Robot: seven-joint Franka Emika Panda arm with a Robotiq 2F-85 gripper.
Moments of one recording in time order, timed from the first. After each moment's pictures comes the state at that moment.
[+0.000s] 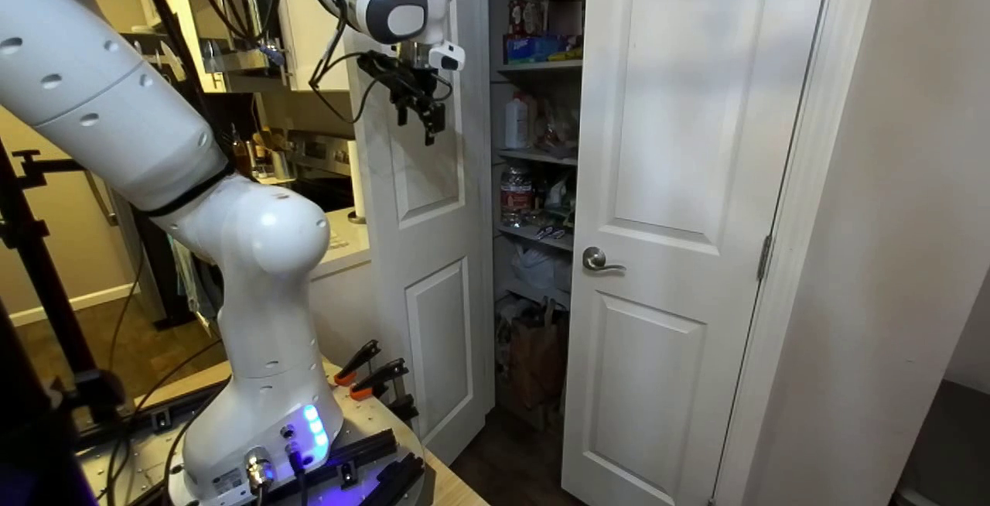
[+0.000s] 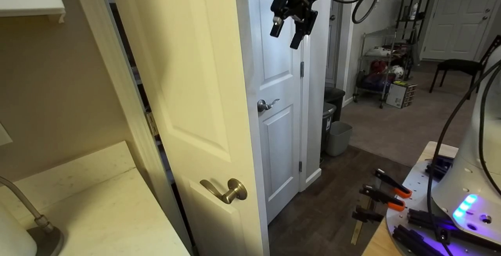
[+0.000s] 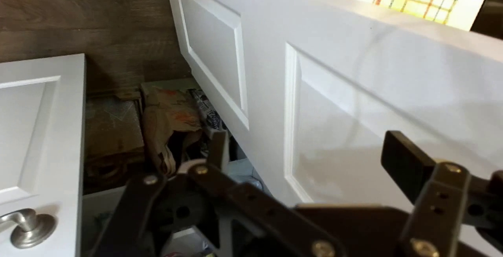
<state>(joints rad) 0.19 -0.57 0.06 -2.41 0.48 2.08 0.01</state>
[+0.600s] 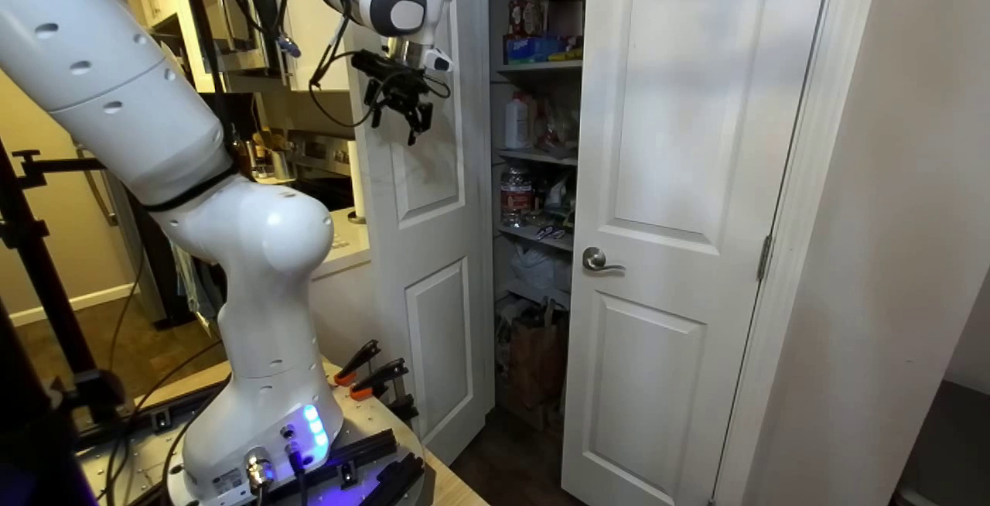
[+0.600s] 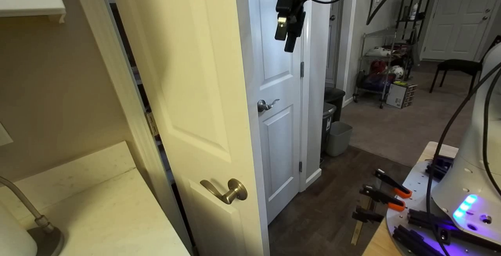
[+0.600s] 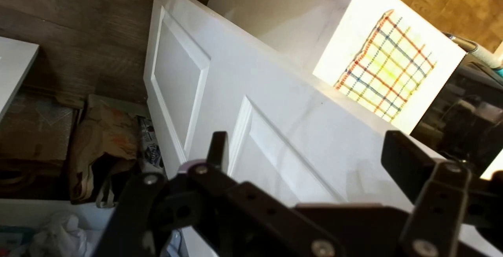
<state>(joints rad) 0.27 -0.49 0.05 -2.31 0.48 1.90 -0.25</state>
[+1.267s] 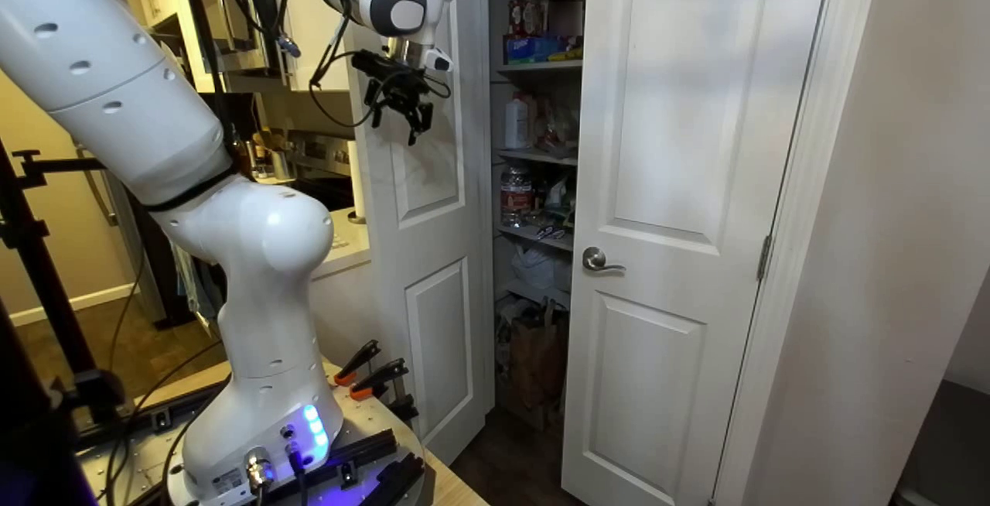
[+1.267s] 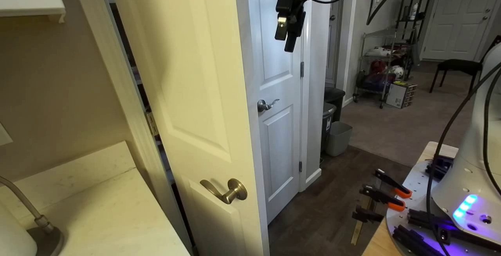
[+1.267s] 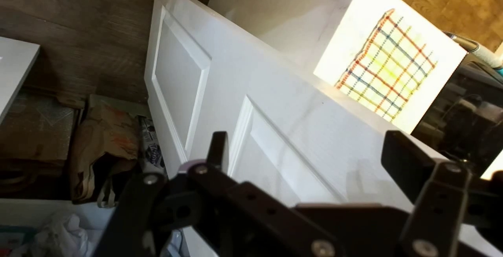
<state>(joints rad) 0.27 -0.49 0.05 -2.31 0.48 1.90 -0.25</state>
